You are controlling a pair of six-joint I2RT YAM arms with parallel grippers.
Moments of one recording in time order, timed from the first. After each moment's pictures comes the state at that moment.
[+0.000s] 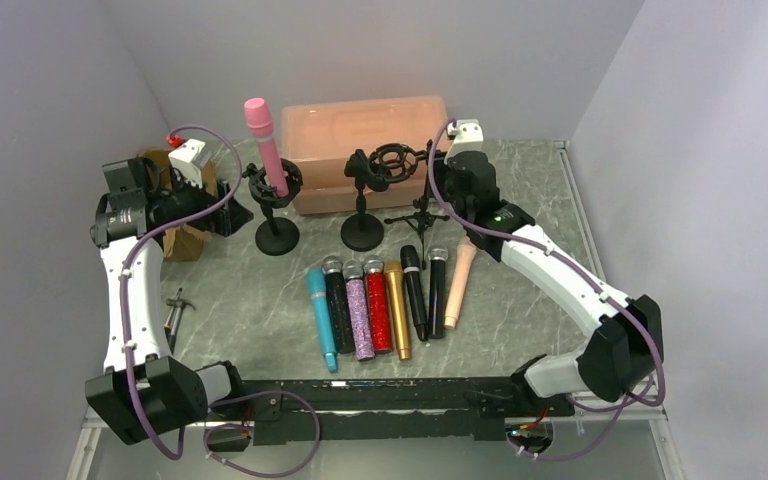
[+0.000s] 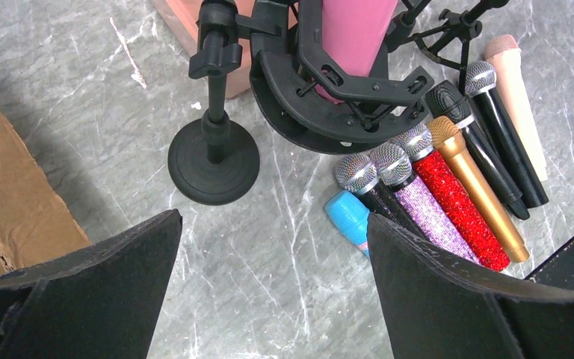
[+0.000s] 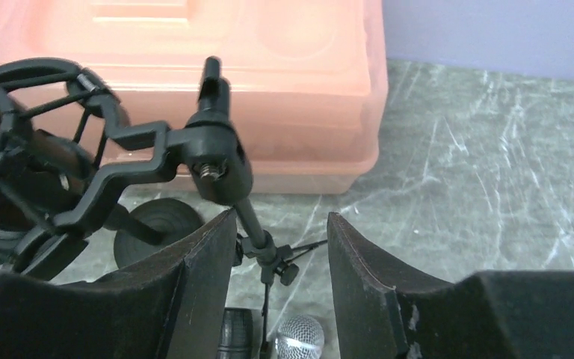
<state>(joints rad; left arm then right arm) 0.32 1.19 1.25 -0.78 0.81 0.33 0.56 1.37 1.18 -0.13 0.39 0.16</state>
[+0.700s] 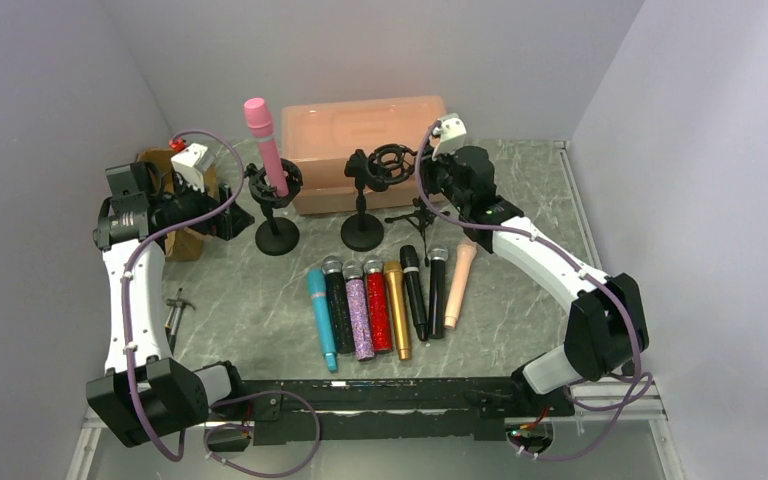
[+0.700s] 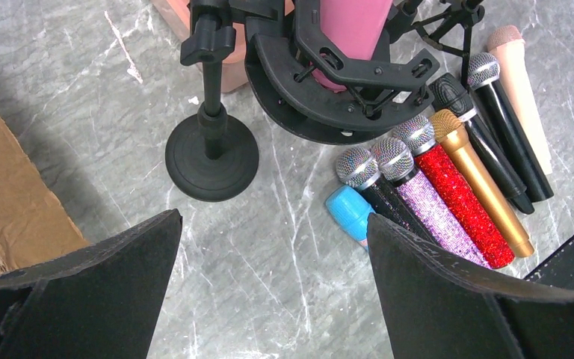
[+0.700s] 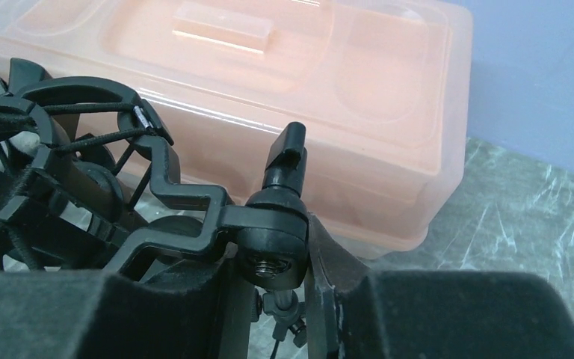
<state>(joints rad) 0.32 1.17 1.21 -0.77 0.81 0.35 0.49 1.48 1.14 0.15 0.09 0.01</state>
